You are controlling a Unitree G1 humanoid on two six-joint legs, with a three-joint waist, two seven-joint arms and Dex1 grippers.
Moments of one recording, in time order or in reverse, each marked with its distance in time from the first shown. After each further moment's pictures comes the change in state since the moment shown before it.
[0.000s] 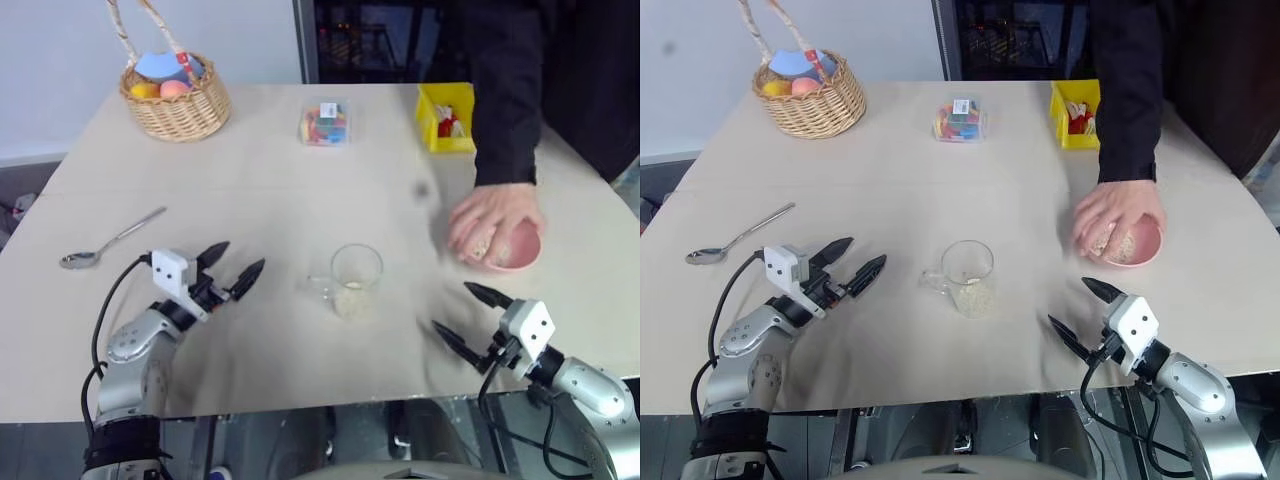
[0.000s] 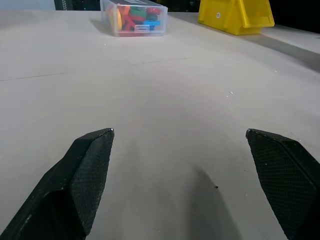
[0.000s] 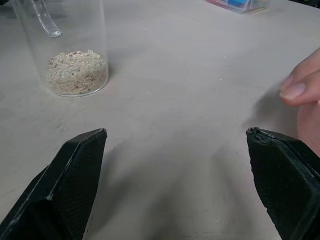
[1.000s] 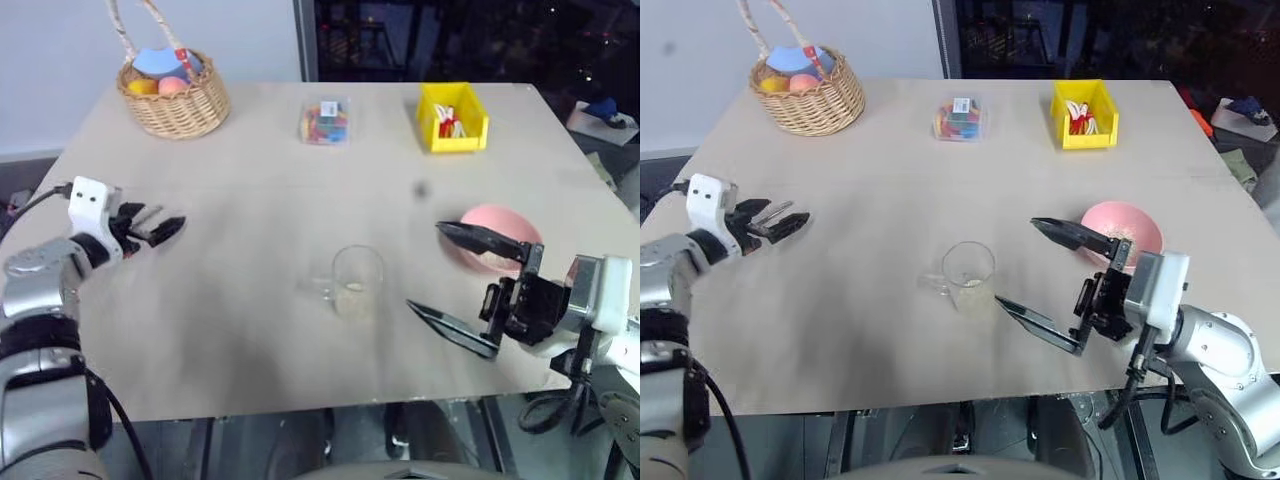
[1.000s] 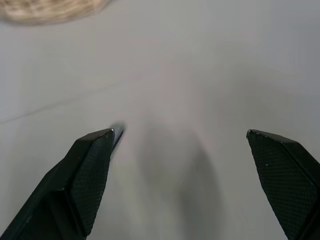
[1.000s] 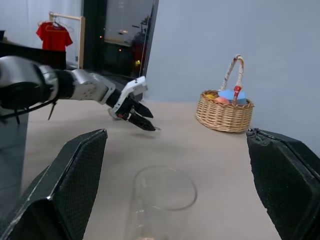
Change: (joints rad) left arm -0.623 0.494 -0.102 0.865 0.283 0.071 -0.169; right arm -0.218 -0.120 -0.049 -0.415 0.437 0.181 0.051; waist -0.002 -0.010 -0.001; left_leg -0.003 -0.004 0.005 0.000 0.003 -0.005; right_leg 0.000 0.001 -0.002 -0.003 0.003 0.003
